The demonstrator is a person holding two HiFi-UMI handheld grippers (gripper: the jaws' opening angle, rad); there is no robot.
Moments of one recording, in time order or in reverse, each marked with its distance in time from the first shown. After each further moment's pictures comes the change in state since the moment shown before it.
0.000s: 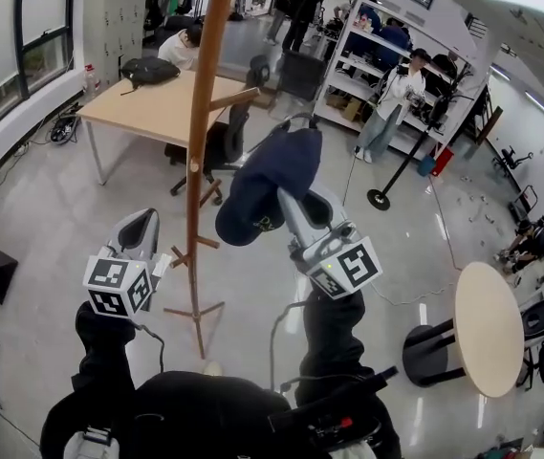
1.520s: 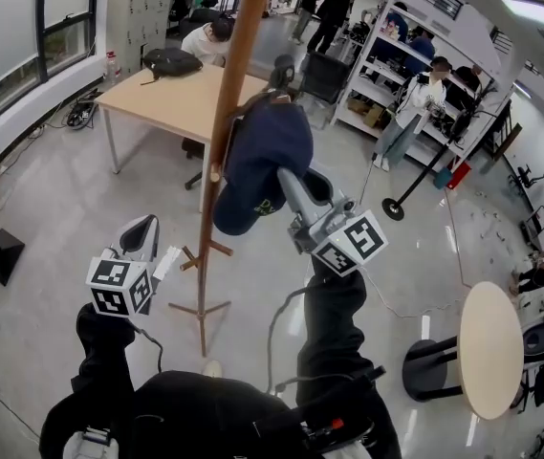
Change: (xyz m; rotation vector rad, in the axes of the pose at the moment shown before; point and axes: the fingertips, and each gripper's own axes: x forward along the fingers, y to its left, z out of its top) left arm -0.004 0.044 -0.036 -0.044 0.086 0.098; right arm 0.068 -0.011 -0.023 0.133 -0.024 0.150
